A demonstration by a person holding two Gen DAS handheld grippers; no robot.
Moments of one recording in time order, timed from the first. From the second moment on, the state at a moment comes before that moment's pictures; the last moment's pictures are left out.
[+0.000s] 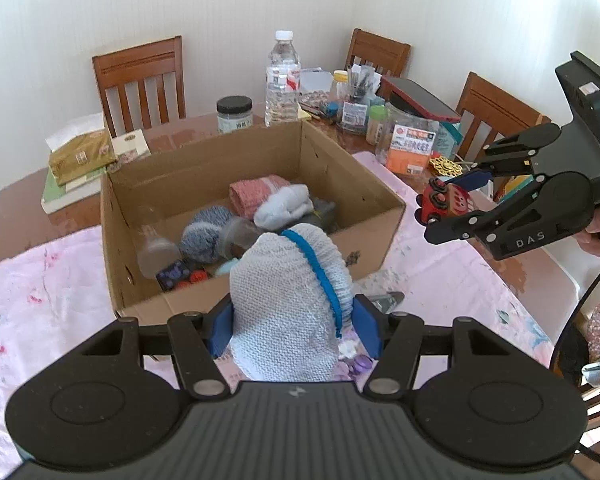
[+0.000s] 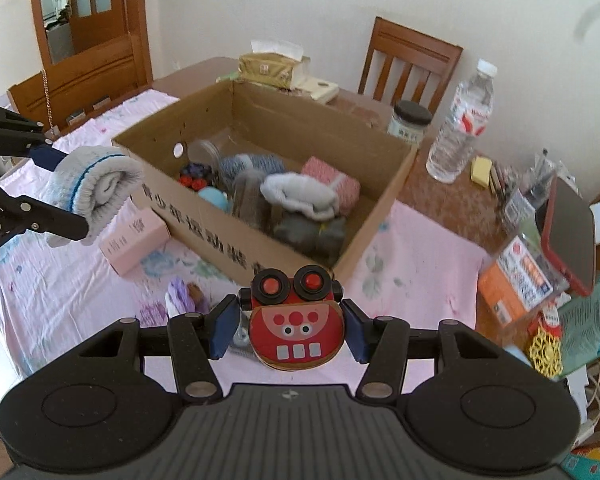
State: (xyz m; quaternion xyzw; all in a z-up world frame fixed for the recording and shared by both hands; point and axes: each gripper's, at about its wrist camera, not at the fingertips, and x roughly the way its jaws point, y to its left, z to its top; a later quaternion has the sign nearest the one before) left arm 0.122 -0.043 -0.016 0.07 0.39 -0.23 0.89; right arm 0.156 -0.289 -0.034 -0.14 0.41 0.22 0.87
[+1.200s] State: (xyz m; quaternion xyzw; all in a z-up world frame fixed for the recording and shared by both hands) left arm 0.218 -0.033 -0.001 0.10 0.37 -0.22 0.90; right arm 0.251 -0.264 -0.051 -0.14 0.43 0.24 0.86
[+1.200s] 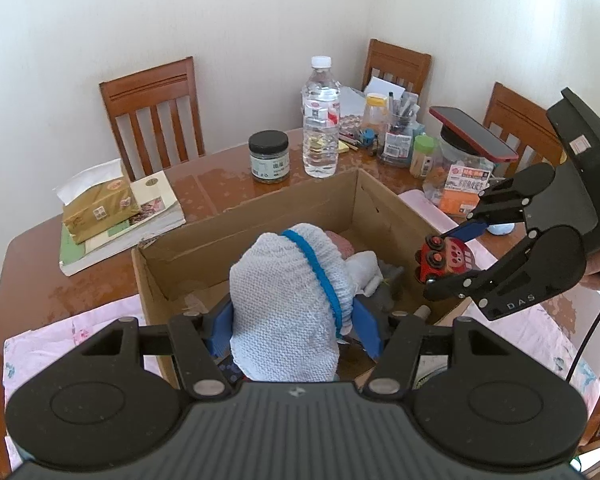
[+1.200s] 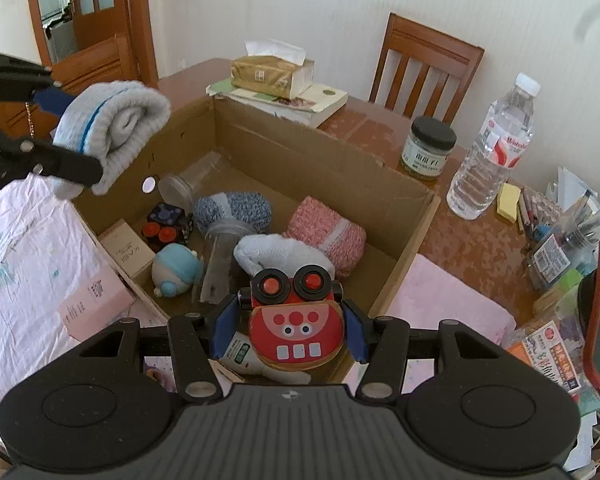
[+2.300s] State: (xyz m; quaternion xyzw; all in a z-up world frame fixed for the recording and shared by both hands) left arm 0.302 -0.045 -0.024 0.12 0.42 -0.19 0.88; right arm 0.220 -0.292 -0.007 -0.11 0.44 0.19 0.87
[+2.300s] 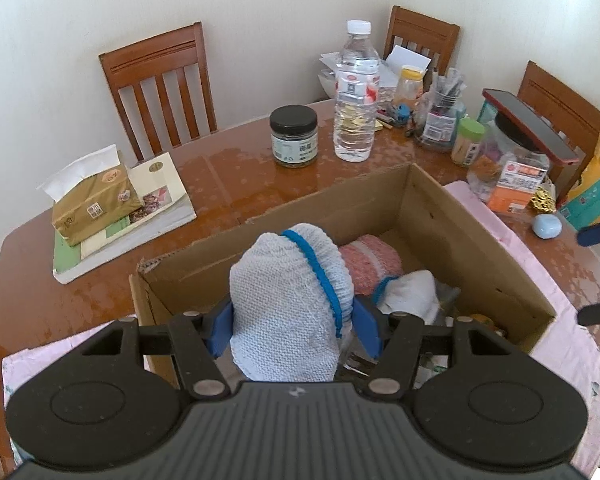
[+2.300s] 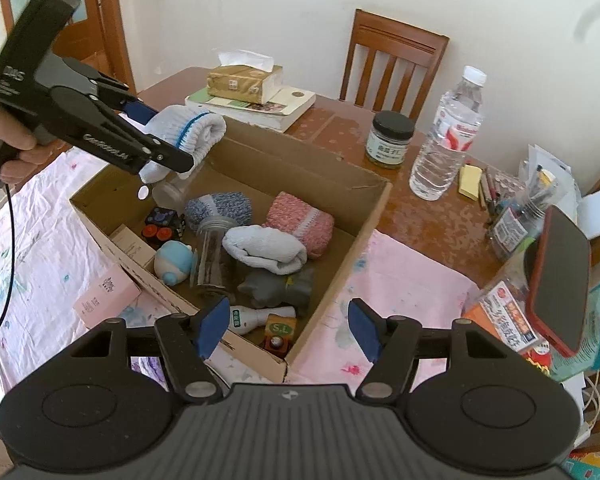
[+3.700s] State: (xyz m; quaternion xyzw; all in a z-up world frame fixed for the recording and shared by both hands) left arm 0.235 -0.055 0.007 0.15 0.40 -0.20 0.88; right arm 0.201 -0.287 -0.020 -0.08 0.44 0.18 0.88
